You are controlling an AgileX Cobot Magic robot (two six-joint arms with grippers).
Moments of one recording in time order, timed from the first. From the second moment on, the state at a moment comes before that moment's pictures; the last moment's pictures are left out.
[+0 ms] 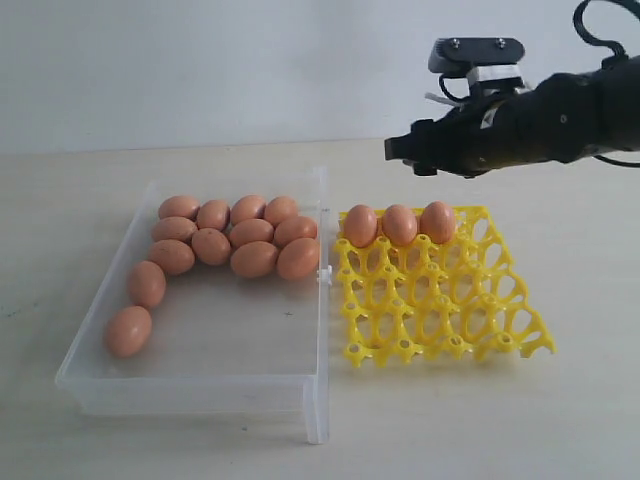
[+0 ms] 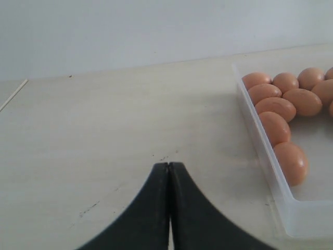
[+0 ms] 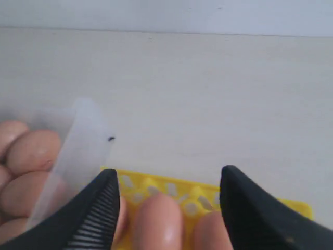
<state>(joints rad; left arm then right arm) -0.01 0.01 0.00 0.11 0.33 -0.03 0.34 1.82 -1.11 0.03 0.05 0.10</state>
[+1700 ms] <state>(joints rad) -0.01 0.01 0.00 0.11 0.33 -0.03 0.73 2.36 -1.91 0.03 0.78 -0.58</state>
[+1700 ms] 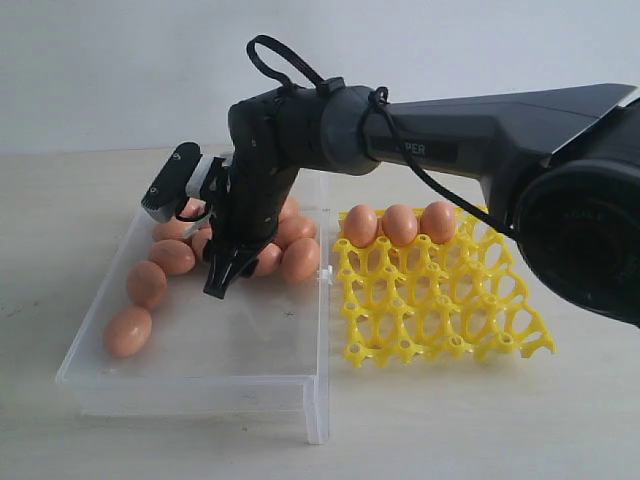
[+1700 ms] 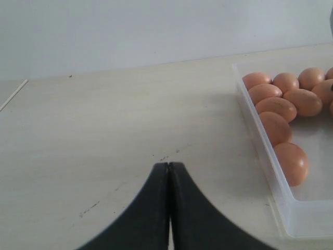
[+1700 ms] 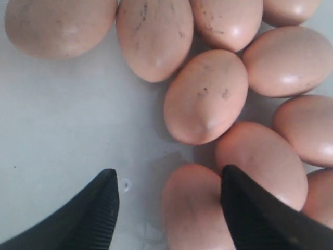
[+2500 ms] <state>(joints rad) -0.01 0.01 0.00 0.11 0.33 -0.03 0.72 2.42 -1.92 0.06 0.79 -0.45</state>
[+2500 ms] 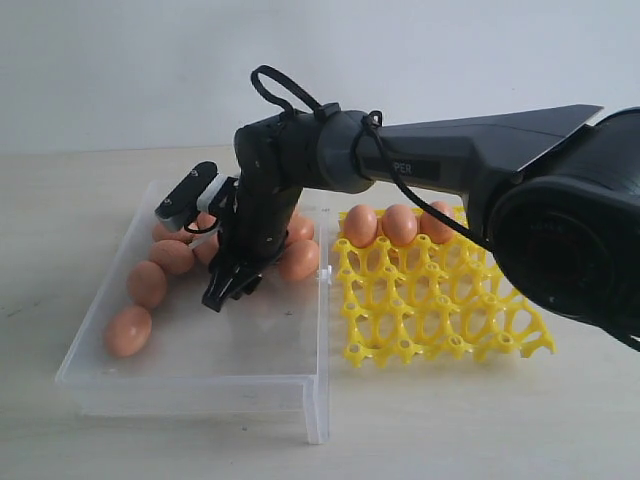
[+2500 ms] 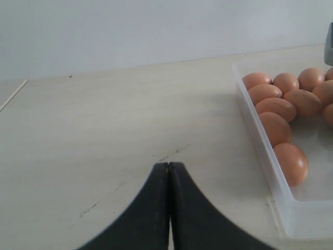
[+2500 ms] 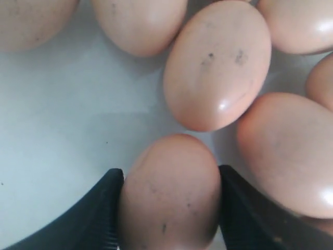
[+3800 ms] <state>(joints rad) -0.01 0.01 0.00 0.11 0.33 -0.03 0.58 1.70 -1.17 0.30 0.26 -0.24</state>
